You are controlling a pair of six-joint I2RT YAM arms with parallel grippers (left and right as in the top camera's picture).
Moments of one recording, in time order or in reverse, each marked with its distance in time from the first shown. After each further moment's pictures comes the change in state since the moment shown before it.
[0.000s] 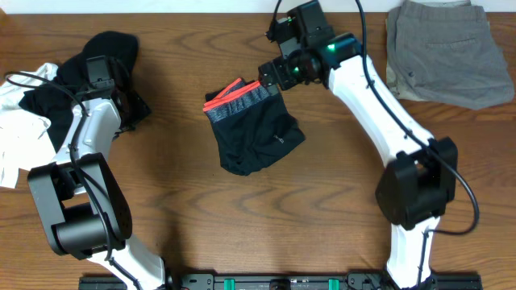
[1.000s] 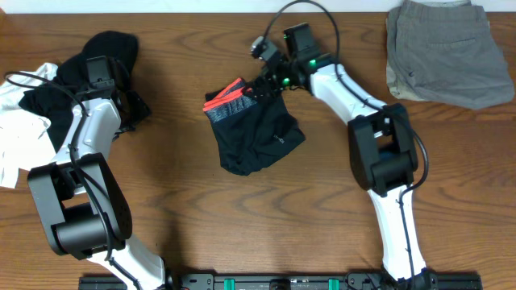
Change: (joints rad) left arm 0.000 0.000 0.000 -0.009 0.000 0.000; right arm -0.017 0.323 -0.010 0.445 -0.341 -0.214
